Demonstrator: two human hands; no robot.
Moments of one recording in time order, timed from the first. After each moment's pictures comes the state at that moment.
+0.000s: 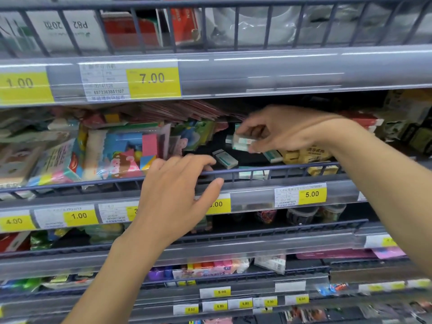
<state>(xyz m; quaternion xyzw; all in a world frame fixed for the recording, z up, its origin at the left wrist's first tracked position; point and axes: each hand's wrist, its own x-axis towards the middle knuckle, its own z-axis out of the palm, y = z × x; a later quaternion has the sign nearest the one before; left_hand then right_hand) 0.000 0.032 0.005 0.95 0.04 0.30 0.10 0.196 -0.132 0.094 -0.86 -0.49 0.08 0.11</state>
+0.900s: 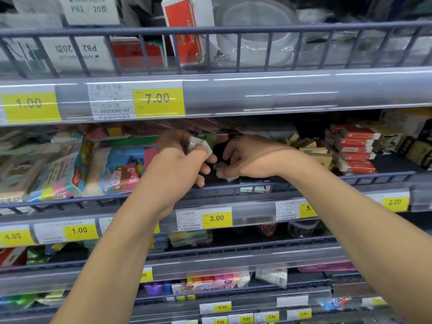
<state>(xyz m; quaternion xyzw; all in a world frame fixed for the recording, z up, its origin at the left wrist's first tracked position) 0.039 0.046 0.043 0.75 0.14 0.23 0.61 0.177 -0.086 0.063 -0.89 -0.43 0.09 0.14</state>
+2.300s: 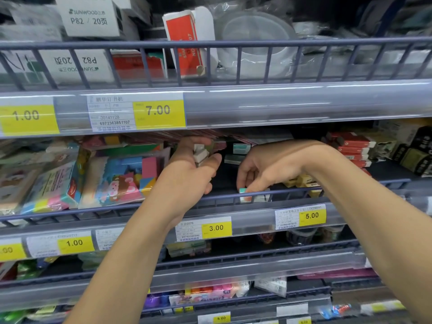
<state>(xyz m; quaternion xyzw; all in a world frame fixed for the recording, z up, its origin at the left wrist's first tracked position) 0.056 0.041 0.032 0.73 0.08 0.24 0.64 0.190 -0.116 0.085 -0.83 -0.49 0.25 0.07</state>
